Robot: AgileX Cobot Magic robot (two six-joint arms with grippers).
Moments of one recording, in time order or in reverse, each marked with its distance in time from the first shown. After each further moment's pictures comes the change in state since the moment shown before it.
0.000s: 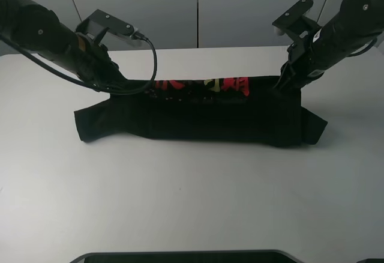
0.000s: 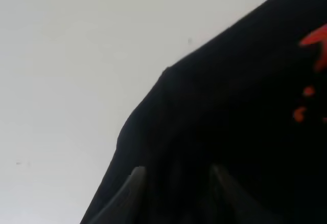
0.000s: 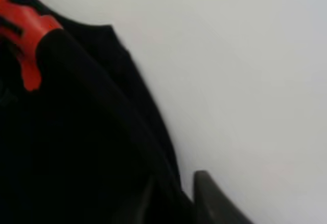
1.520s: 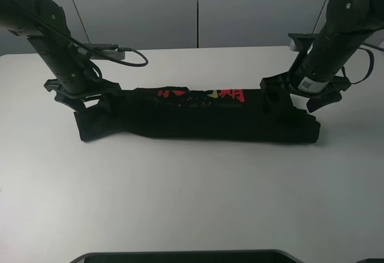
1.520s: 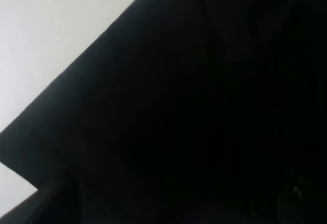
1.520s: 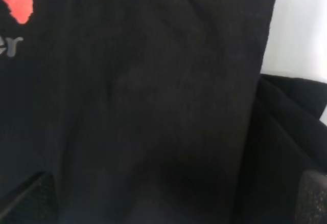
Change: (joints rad) left arm 0.148 0.225 -0.218 -0.305 0.493 0.027; right arm 0.000 0.094 -0.068 0.079 0.310 0.625
